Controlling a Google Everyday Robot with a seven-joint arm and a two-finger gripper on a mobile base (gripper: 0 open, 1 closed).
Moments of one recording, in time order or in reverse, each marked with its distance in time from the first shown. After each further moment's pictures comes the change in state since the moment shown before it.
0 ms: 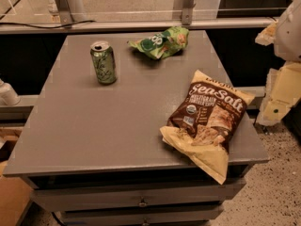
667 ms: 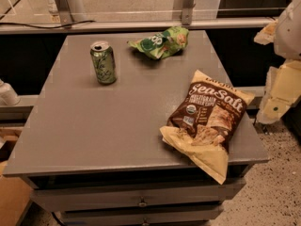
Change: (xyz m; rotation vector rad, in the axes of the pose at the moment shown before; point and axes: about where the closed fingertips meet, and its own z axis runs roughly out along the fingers) arm -0.001 -0.003 0.001 -0.011 -0.019 -0.001
